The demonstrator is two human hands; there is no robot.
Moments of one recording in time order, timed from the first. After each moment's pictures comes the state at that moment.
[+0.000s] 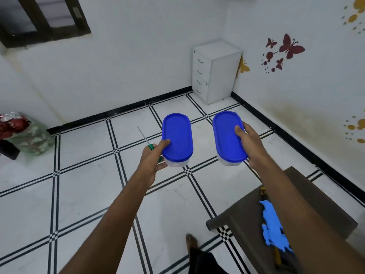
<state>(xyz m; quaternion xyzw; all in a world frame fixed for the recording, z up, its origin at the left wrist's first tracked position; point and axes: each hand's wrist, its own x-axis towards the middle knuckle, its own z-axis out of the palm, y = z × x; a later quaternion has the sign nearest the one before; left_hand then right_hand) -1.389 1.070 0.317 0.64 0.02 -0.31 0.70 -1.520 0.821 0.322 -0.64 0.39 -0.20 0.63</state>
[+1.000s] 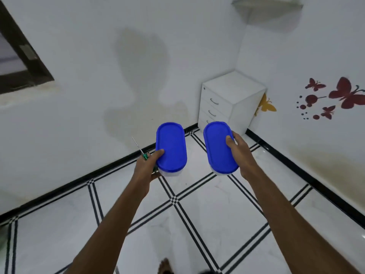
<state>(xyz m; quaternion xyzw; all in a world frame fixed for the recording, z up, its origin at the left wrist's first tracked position) -0.644 0.800 0.303 0.65 -0.04 -0.33 0.69 -0.798 0.571 0.318 -0.66 0.40 -0.21 0.60</state>
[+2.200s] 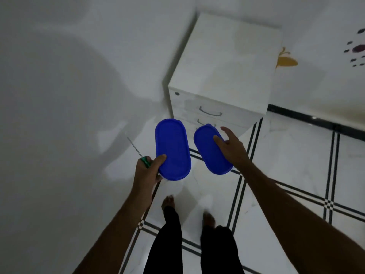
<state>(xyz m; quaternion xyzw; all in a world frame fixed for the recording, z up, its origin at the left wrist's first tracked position) -0.003 0.177 0.075 0.70 -0.11 -0.53 0.46 -0.229 0.044 0.009 -0.56 0.66 -0.13 0.48</state>
